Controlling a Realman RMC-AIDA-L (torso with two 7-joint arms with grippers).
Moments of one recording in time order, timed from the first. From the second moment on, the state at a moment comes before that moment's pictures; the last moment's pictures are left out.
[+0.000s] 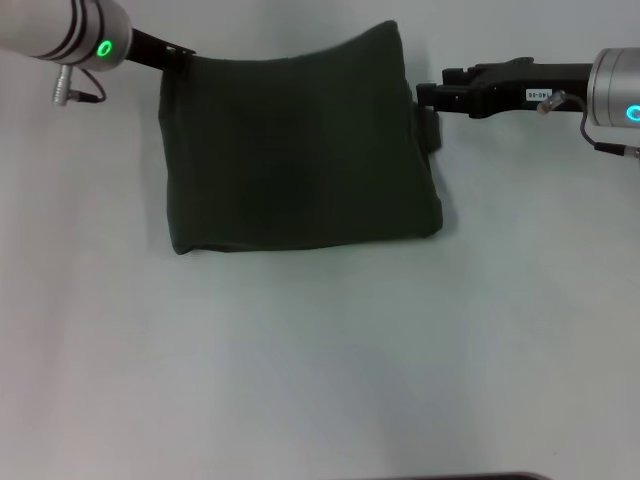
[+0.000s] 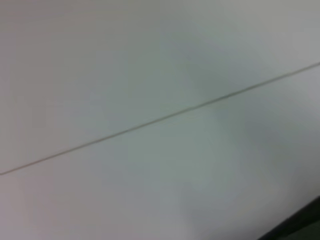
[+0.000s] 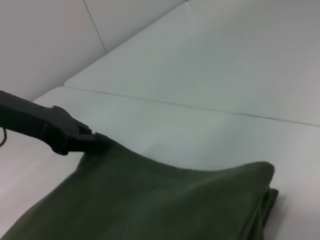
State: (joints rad) left arm -0.91 -2.15 1.01 0.67 2.85 0.77 -2.62; right arm 0.61 2.08 -0.85 -0.69 -2.04 -1.12 1.79
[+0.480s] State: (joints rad) left arm -0.88 -2.16 1.01 0.70 2.85 0.73 -2.64; right arm 0.61 2.08 -0.85 -0.69 -2.04 -1.12 1.79
